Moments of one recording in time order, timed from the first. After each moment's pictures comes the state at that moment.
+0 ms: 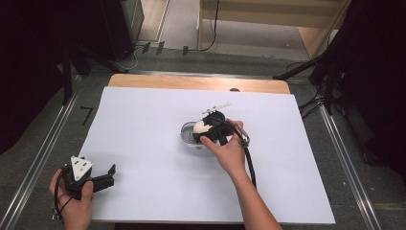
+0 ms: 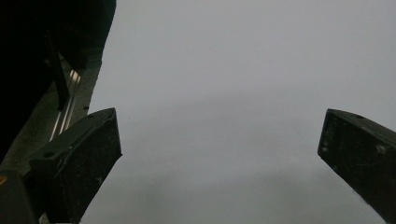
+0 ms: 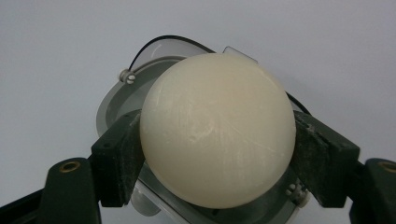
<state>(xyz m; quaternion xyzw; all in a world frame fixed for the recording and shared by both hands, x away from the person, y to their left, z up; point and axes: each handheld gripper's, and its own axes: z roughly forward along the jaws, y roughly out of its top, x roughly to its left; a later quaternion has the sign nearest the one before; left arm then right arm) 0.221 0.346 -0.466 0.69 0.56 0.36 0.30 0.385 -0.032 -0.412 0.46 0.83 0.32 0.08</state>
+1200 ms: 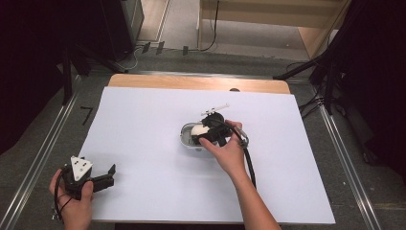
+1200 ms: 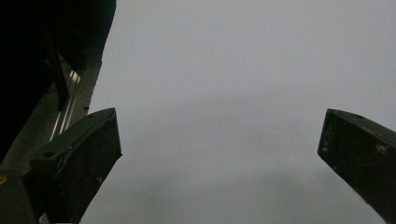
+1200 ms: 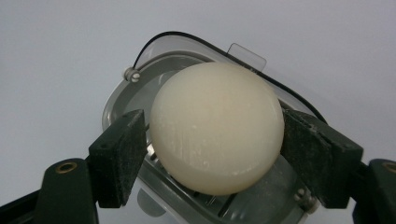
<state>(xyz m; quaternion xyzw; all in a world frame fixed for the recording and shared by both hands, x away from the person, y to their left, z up) 0.221 0.346 -0.466 0.68 0.55 0.36 0.31 0.383 -0.030 -0.415 0.45 0.83 0.32 0.07</state>
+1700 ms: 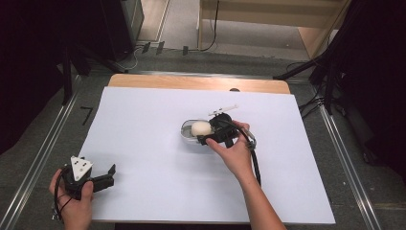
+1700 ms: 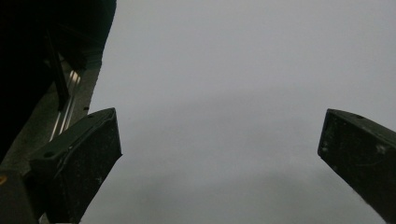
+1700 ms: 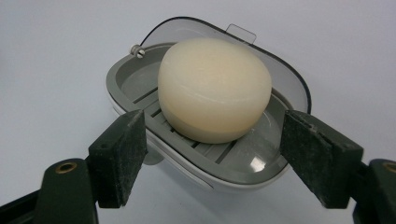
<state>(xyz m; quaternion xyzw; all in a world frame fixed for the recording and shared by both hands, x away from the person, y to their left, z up) 0.221 0.346 -0.466 0.68 0.55 0.36 0.31 0.378 -0.051 -0.411 0.45 0.82 0.34 0.07</state>
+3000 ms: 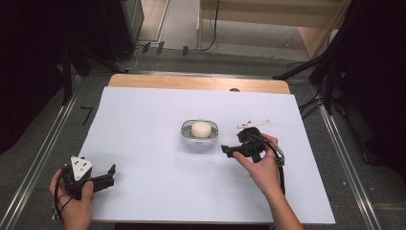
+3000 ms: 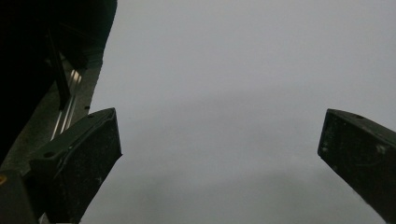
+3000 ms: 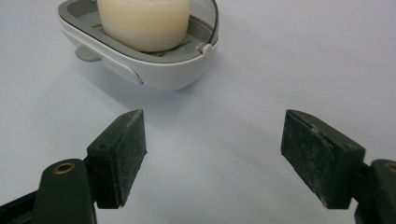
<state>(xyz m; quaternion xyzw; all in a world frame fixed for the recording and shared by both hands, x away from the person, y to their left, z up) 0.221 0.346 -0.466 0.68 0.56 0.36 0.30 0.341 -0.126 -0.421 0.47 0.81 0.35 0.09</state>
